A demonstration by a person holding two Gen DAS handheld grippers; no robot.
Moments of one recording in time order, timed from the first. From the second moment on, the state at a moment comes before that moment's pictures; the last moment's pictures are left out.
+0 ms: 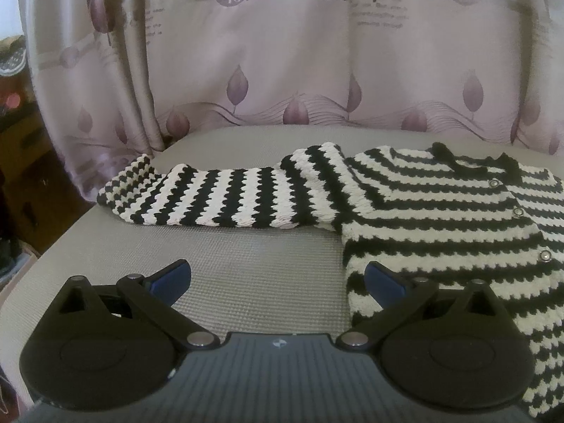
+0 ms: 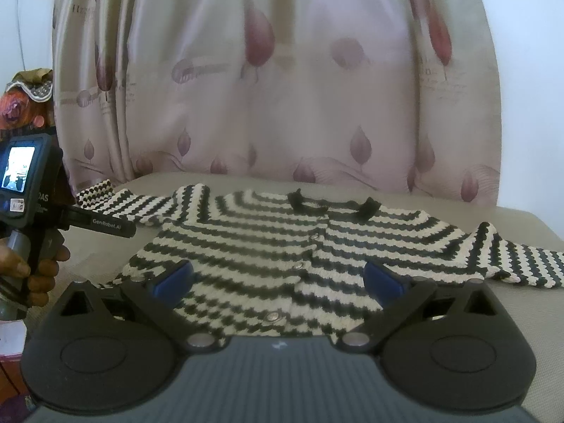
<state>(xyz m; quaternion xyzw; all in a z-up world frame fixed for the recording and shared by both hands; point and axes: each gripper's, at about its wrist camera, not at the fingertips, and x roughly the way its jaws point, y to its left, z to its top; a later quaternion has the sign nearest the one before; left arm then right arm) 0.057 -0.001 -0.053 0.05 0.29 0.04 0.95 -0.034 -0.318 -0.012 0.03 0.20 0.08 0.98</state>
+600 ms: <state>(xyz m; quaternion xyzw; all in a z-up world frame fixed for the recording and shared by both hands) 0.069 0.022 -0.058 0.04 0.30 0.05 0.95 -0.017 -0.298 -0.015 0.01 0.22 0.09 0.97</state>
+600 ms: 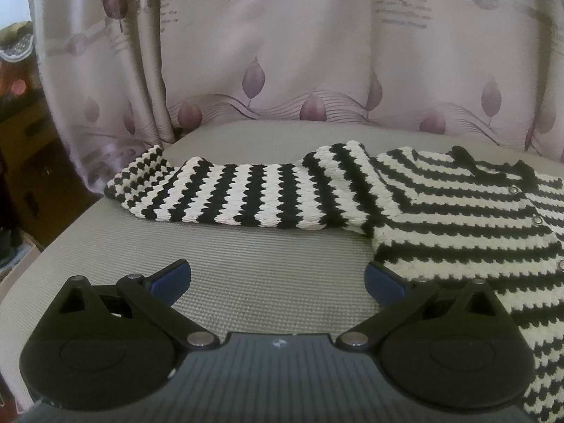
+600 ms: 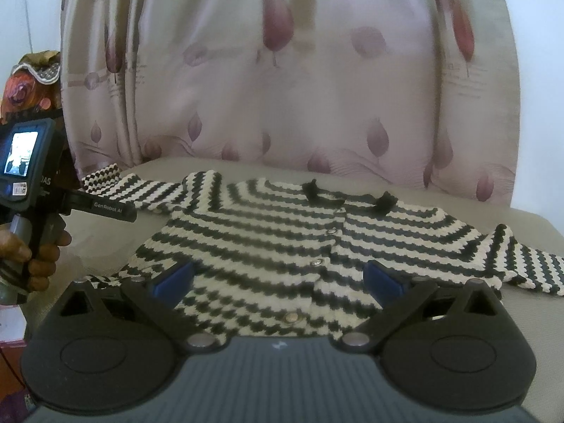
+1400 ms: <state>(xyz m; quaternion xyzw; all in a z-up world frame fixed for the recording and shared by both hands) 0.109 0.099 -0.064 -0.04 0.32 0.03 0.95 -0.002 -0.285 -0.023 -0.01 0.25 0.10 0.96</state>
